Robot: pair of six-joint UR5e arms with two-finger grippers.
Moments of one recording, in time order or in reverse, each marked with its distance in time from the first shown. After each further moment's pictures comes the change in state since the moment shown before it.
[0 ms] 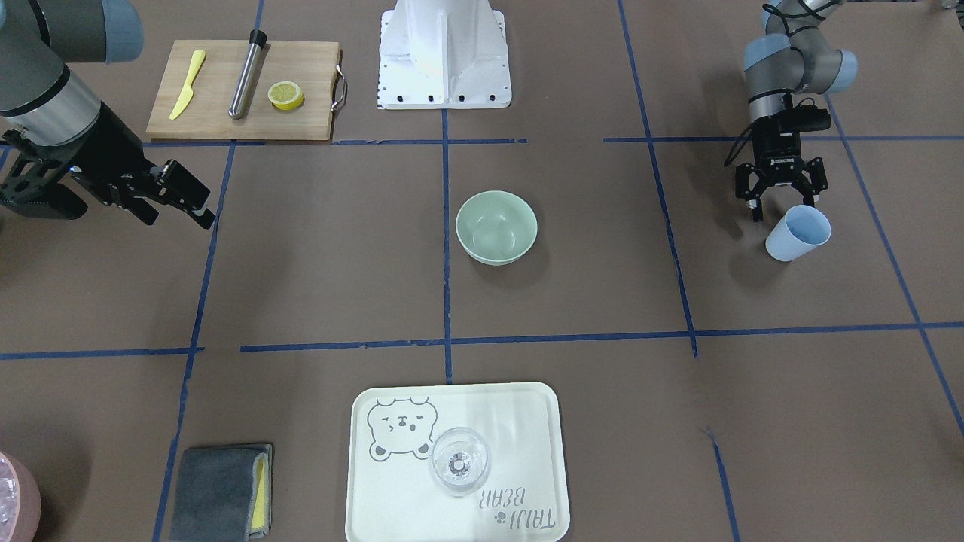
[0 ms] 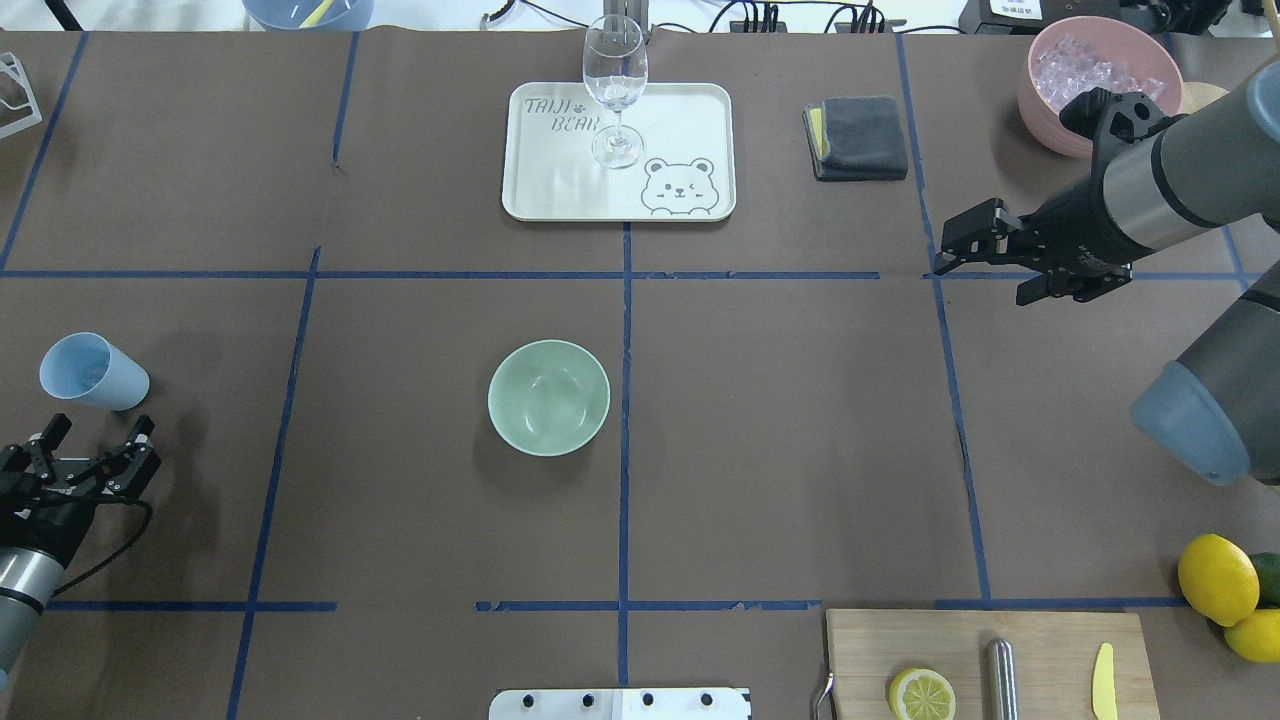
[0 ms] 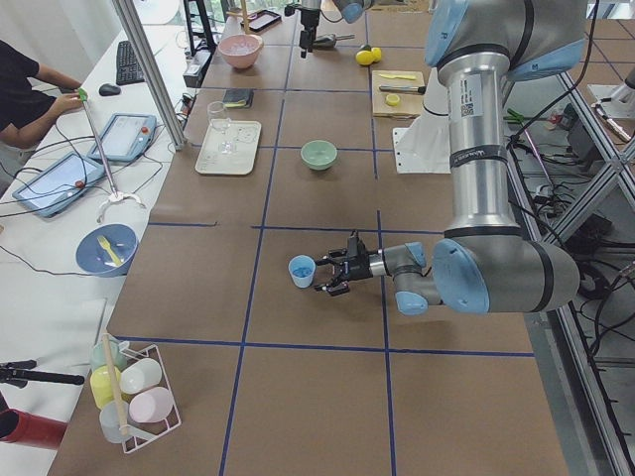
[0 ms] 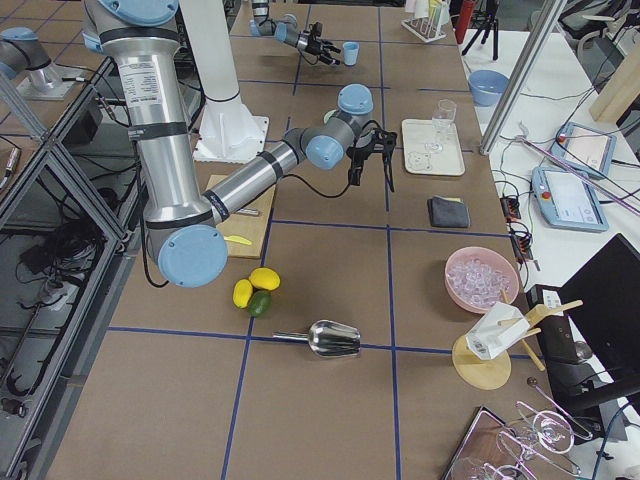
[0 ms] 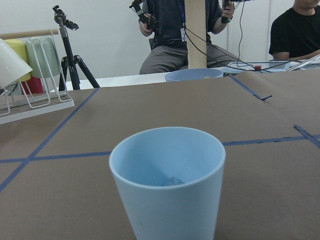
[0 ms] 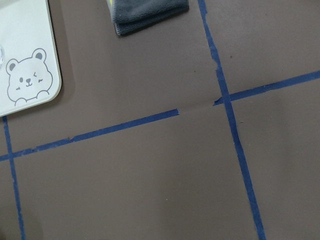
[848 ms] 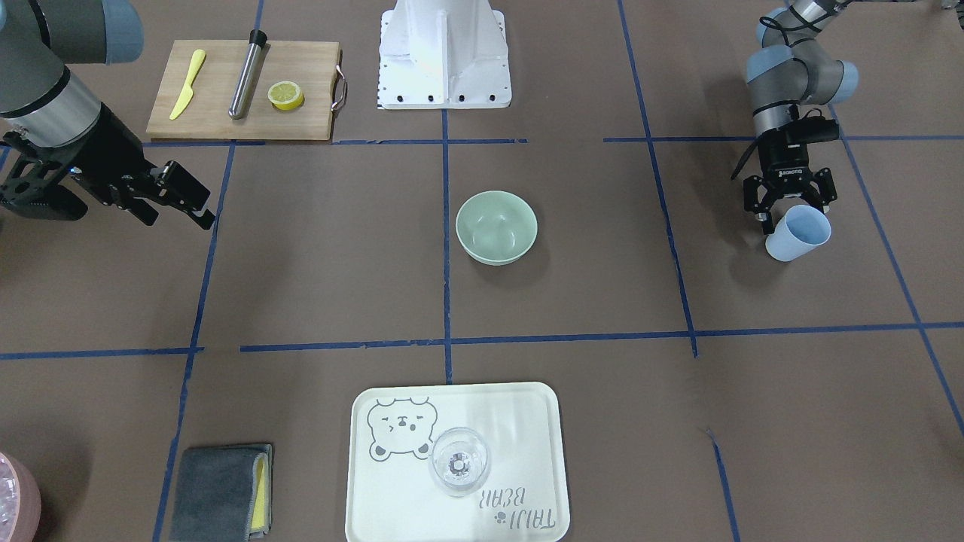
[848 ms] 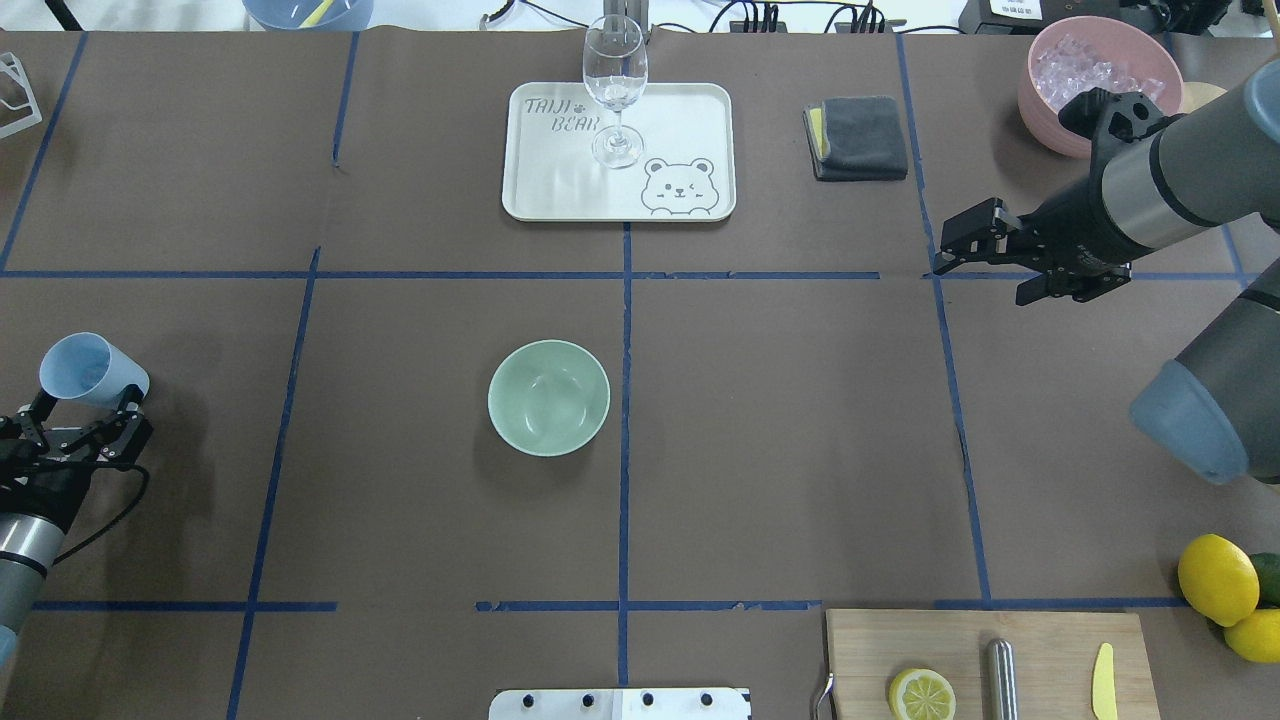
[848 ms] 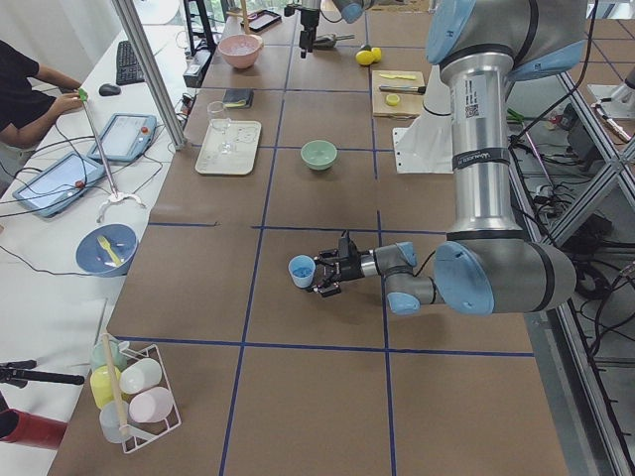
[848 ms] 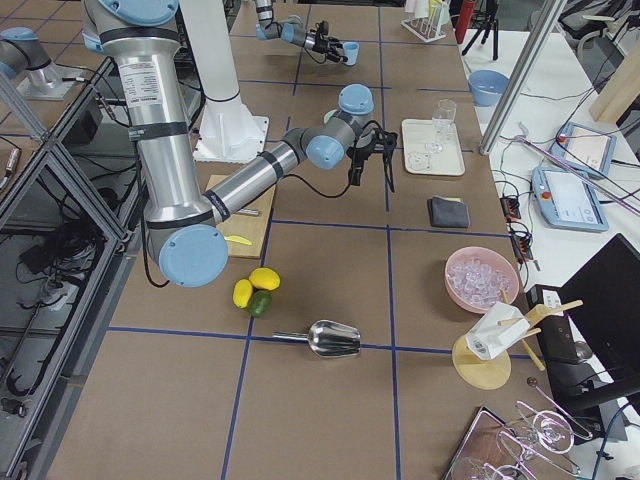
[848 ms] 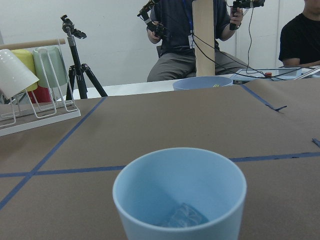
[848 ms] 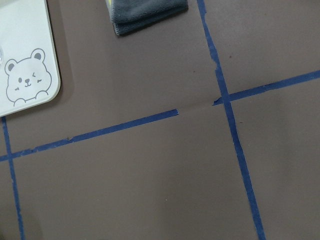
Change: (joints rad) left arm -0.066 -0.042 0.033 -0.029 -0.037 0.014; right arm 0.002 0.002 -0.002 -0.002 0.001 0.000
